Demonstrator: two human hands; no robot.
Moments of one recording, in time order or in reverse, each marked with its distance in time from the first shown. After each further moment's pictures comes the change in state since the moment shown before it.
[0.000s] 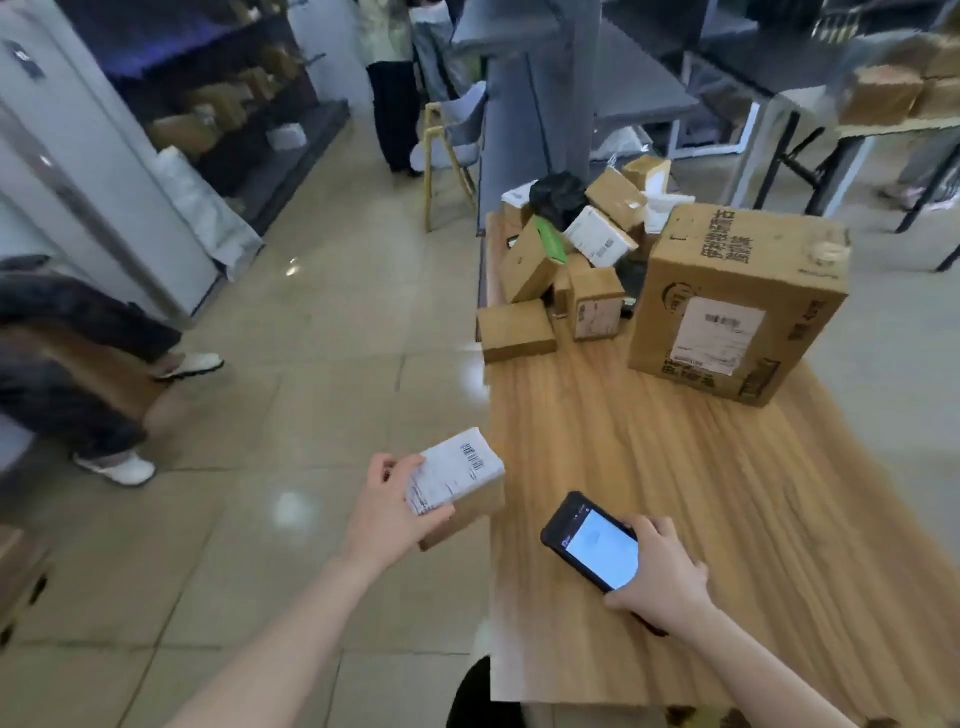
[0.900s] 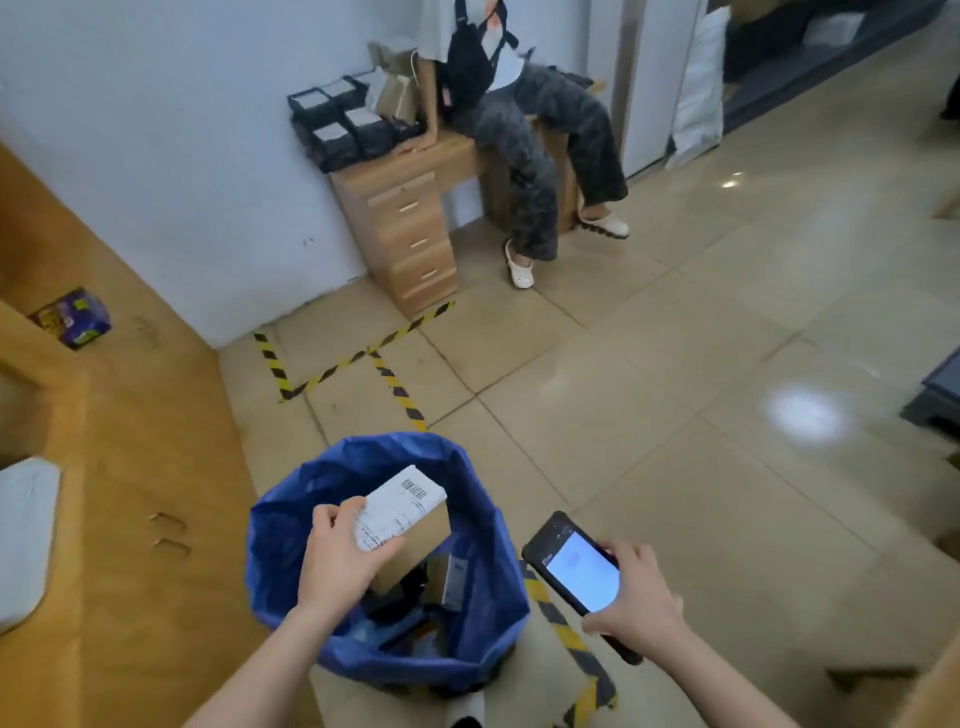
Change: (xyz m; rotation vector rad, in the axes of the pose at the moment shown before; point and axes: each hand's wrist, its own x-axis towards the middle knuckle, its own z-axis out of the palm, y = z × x) left_hand -0.483 -0.269 -0.154 -0.016 0.634 -1.054; right_hand -0.190 -0.255 0.277 -0.305 -0.642 -0.591
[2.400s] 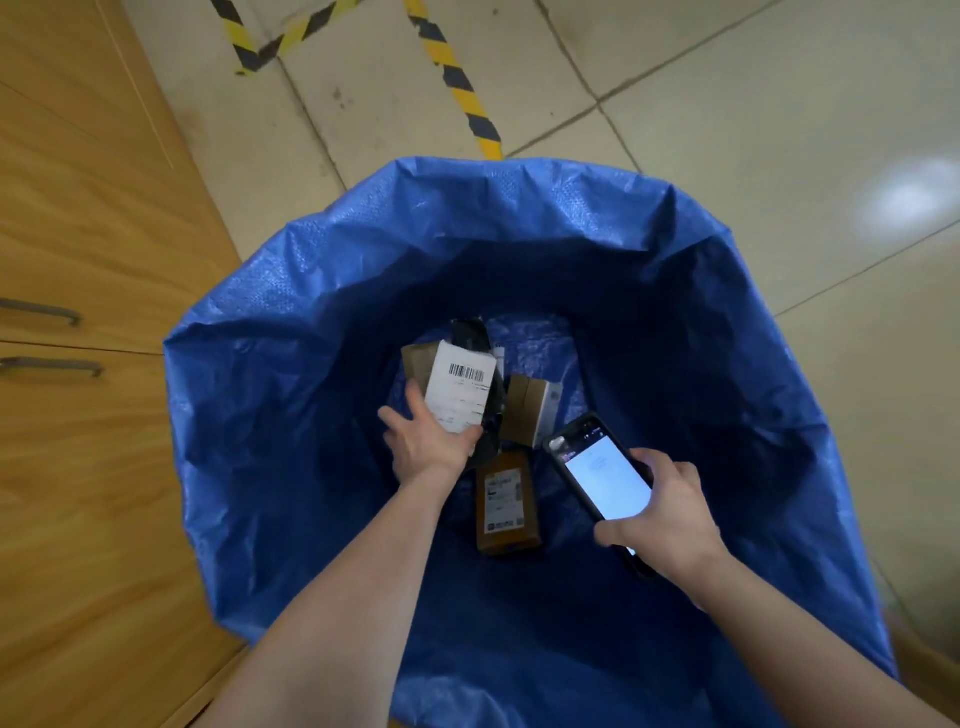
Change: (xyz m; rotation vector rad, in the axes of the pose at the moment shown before) left_hand 0.211 -0.331 0.268 0.126 -0.320 -0.631; right_hand 0.276 -0.072 0.358 0.002 -0.269 0.317
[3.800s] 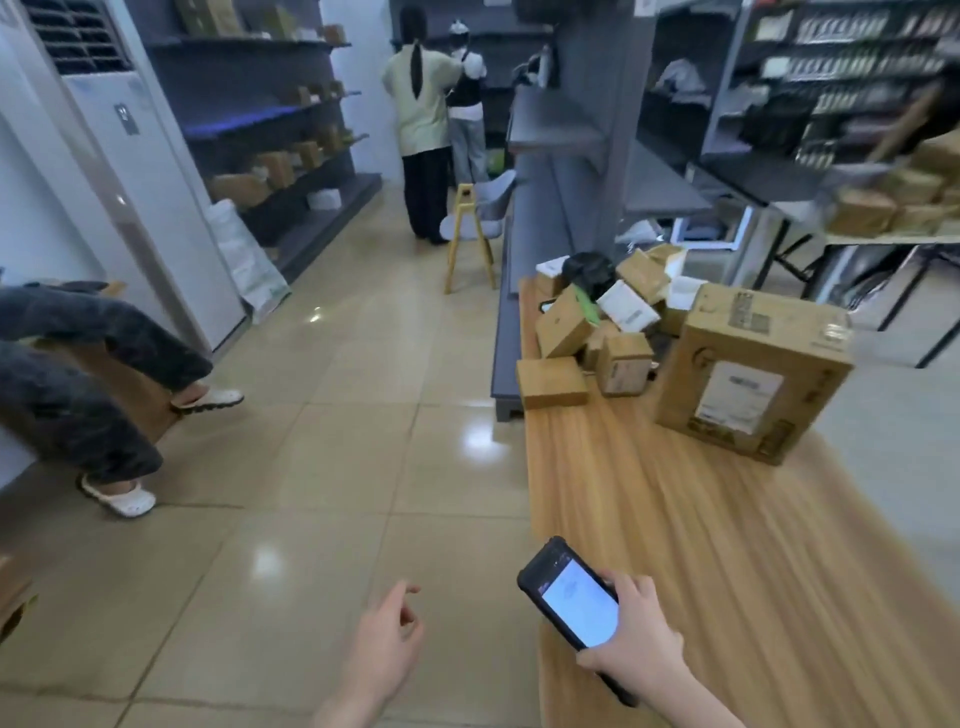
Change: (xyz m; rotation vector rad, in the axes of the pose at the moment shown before) left_hand -0.630 0.366 0.055 0.254 -0.306 1.445; right_hand -0.434 0.419 -0.393 0.604 0.879 0.151
